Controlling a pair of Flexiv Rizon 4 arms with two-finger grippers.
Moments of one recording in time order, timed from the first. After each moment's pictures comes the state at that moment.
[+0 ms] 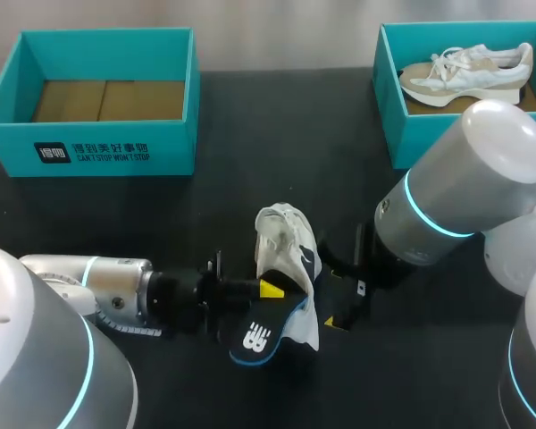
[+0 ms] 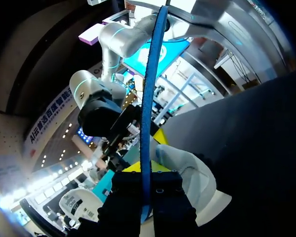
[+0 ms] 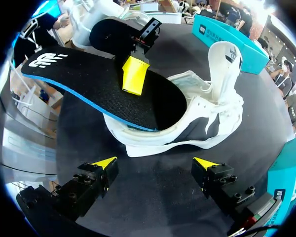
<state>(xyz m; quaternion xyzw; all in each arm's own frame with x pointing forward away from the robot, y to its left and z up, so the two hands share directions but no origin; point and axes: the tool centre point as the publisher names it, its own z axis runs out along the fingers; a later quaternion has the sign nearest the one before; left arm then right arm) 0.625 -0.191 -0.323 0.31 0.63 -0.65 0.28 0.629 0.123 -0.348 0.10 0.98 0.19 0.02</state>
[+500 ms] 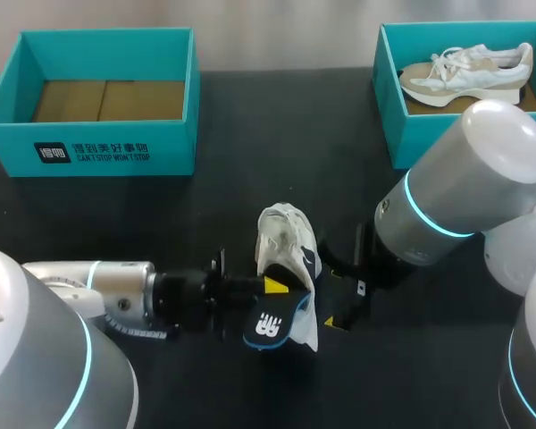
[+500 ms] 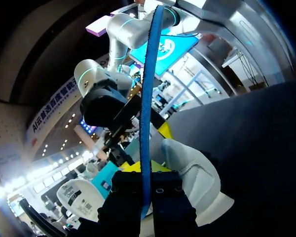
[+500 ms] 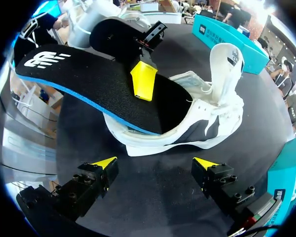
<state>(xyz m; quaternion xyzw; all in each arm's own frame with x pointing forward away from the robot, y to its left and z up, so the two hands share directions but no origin) 0.632 -0.197 -0.329 0.28 0.66 -0.65 0.27 0.629 0.123 -0.348 0.10 0.98 0.19 0.02</state>
